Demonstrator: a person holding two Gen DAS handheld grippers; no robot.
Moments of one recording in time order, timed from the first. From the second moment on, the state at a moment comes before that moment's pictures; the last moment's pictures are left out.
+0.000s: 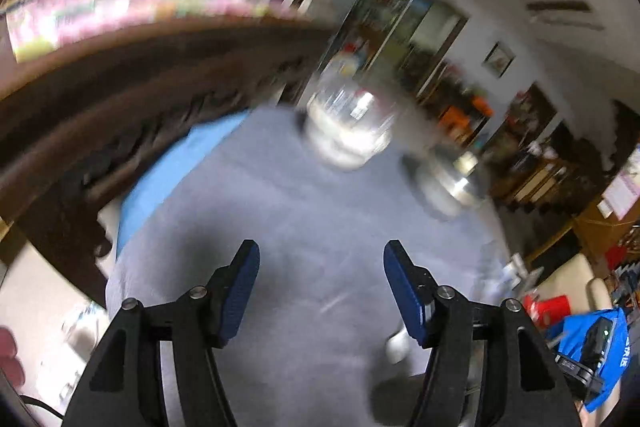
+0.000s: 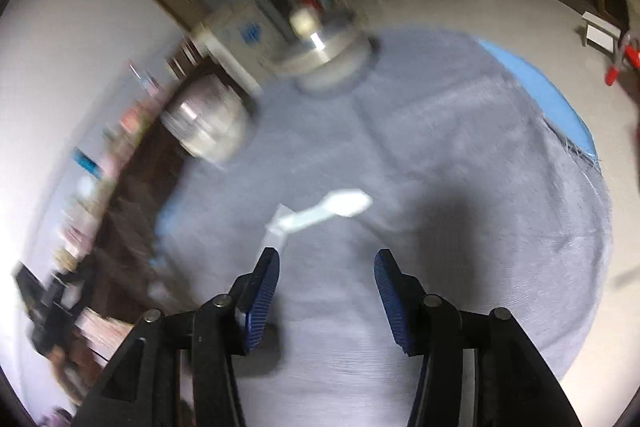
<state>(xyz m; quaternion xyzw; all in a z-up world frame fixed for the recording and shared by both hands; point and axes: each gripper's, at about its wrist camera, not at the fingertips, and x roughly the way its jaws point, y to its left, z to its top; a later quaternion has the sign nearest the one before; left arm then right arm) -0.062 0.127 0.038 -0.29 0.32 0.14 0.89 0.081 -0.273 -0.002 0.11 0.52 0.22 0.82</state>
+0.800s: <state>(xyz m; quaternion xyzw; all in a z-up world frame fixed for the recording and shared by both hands) 0.041 0.111 -0.073 -0.21 0.49 0.08 0.84 0.177 -0.095 -0.073 -0.27 0.55 0.38 0.69</state>
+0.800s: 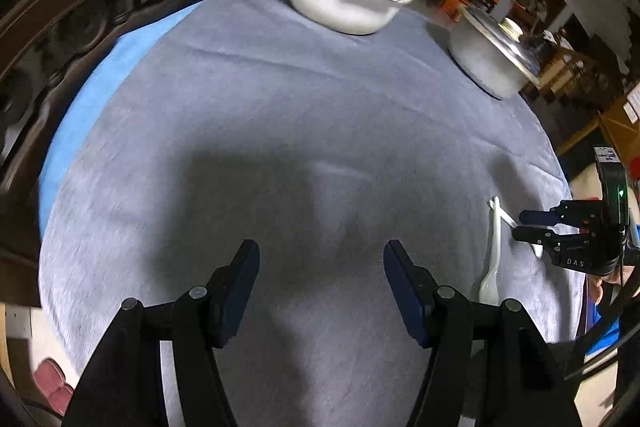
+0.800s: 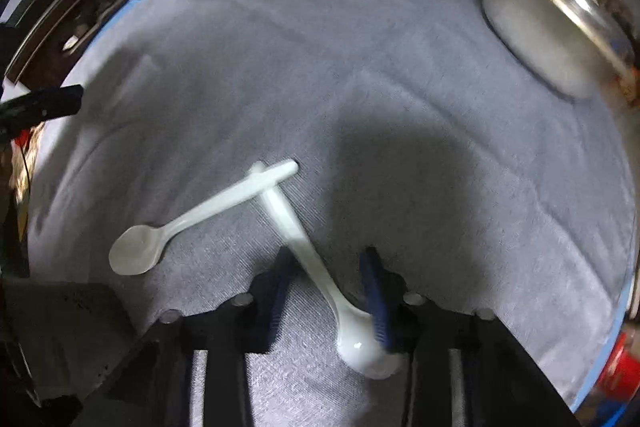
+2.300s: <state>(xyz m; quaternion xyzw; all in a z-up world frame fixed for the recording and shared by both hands) 0.139 0.057 -0.082 -0.12 0.54 -0.04 0.83 0.244 -0.280 0.004 0.09 0.64 0.24 0.73</state>
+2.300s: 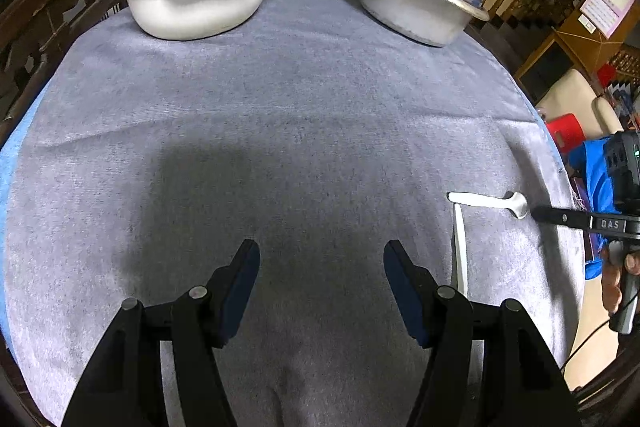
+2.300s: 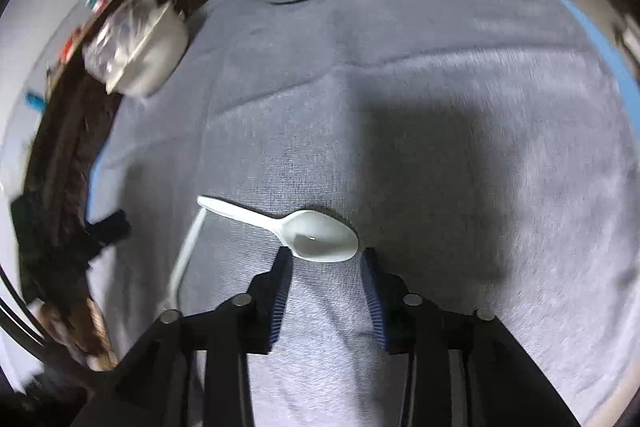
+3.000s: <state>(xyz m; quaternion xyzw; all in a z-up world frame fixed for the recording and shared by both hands) 0.148 0.064 -0.088 -0.13 0.53 -0.06 0.84 0.250 -0.267 -0.016 0.16 0.65 0.15 0.72</state>
